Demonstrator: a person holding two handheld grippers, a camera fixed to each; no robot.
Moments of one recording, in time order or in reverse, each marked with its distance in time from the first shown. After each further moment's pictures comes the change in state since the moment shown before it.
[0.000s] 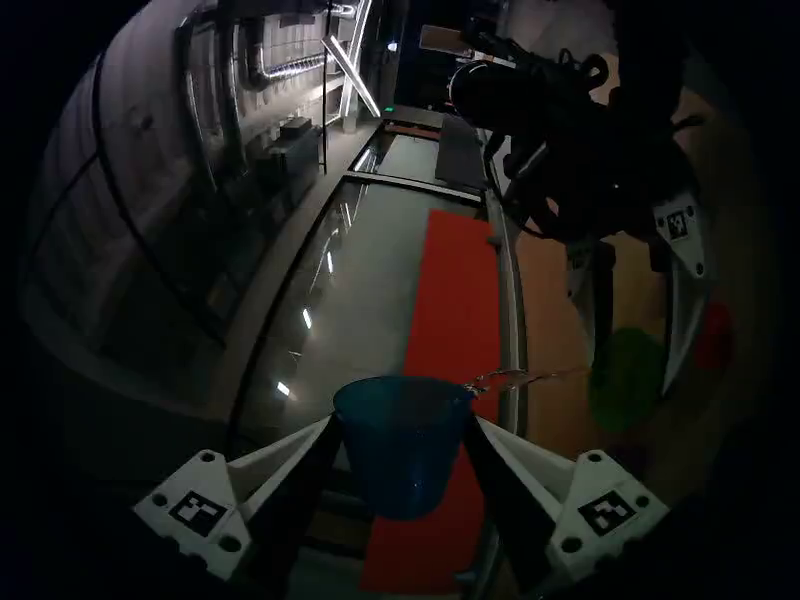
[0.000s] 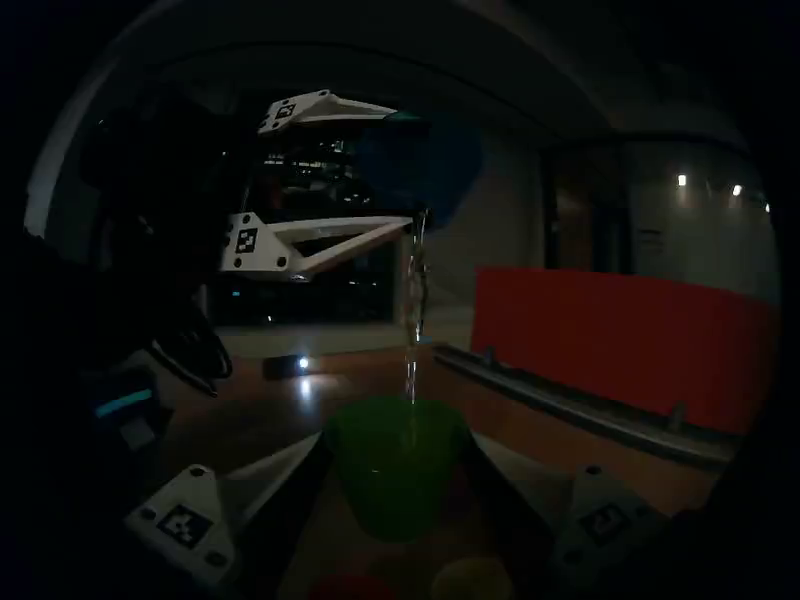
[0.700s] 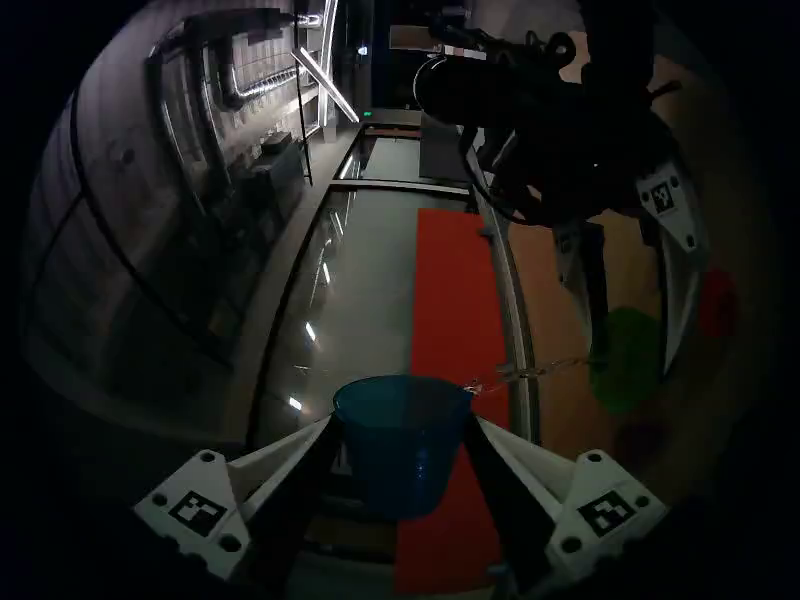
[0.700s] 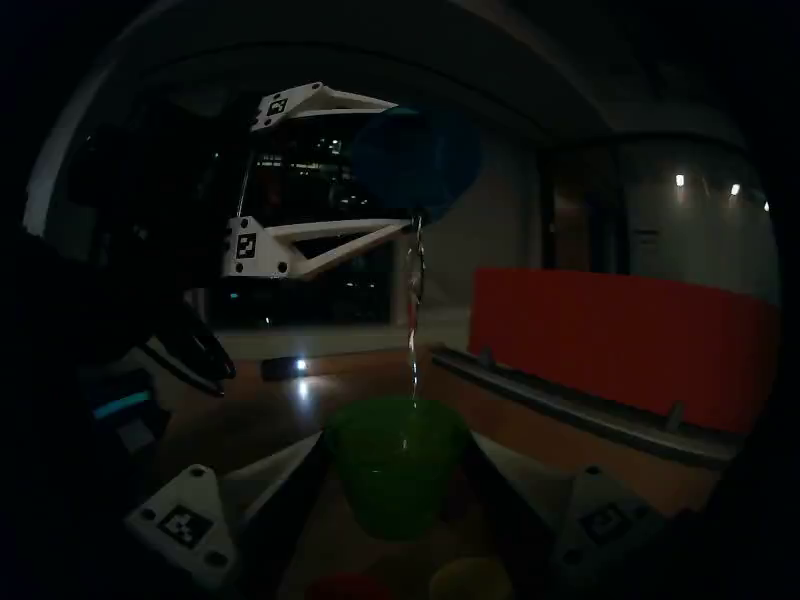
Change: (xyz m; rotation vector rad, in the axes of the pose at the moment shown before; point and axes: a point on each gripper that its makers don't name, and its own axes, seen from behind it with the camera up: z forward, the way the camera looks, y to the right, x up) left arm 0.006 0.000 0.000 -0.001 0.008 0.120; right arm 0.001 0.003 -0.001 -0.008 0.005 0.004
